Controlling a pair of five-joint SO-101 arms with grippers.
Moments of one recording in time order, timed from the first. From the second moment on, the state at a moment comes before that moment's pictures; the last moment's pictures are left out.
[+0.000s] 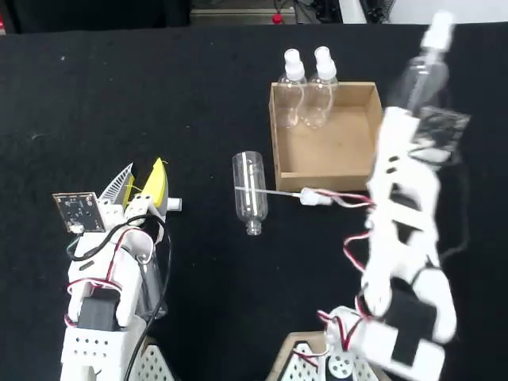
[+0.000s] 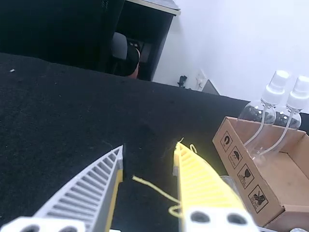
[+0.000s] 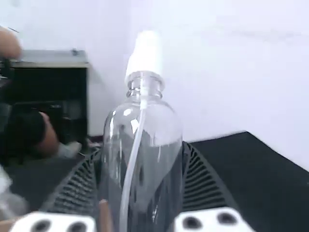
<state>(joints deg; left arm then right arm) -0.4 -102.7 96.1 22.5 13.3 23.1 -13.0 54.9 -34.1 4.2</state>
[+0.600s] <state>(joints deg) -0.4 -102.7 96.1 22.5 13.3 44.7 -26.8 56.0 -1.9 4.2</state>
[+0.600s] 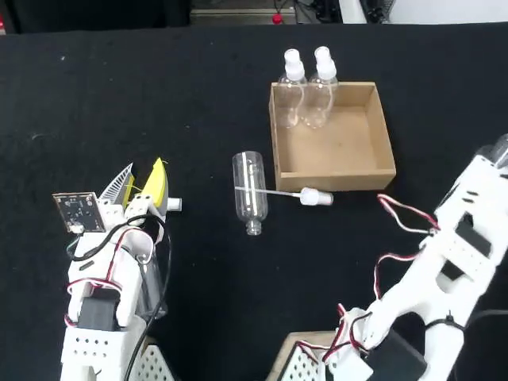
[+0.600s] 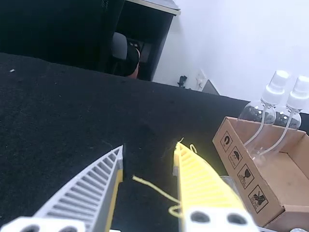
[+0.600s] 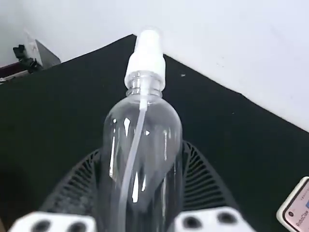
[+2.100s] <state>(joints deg) -0.4 -102.7 96.1 22.5 13.3 46.8 23.5 61.6 -83.0 9.1</state>
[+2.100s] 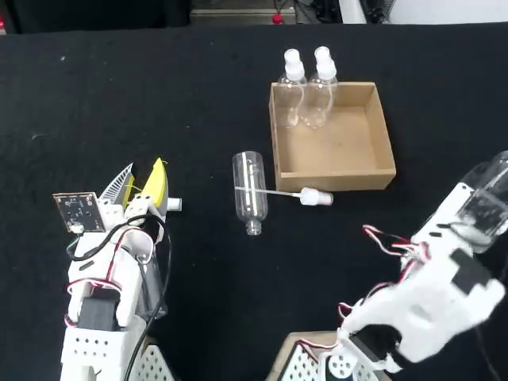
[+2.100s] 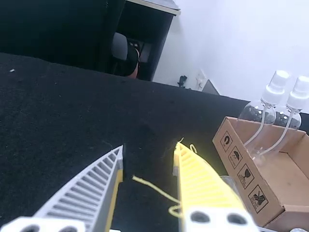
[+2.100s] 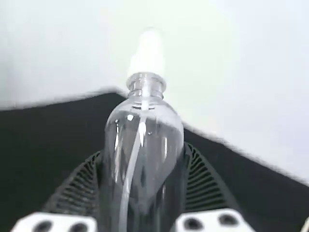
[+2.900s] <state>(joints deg) -0.4 -102.7 96.1 22.5 13.3 47.6 59.0 31.4 -98.8 9.0</state>
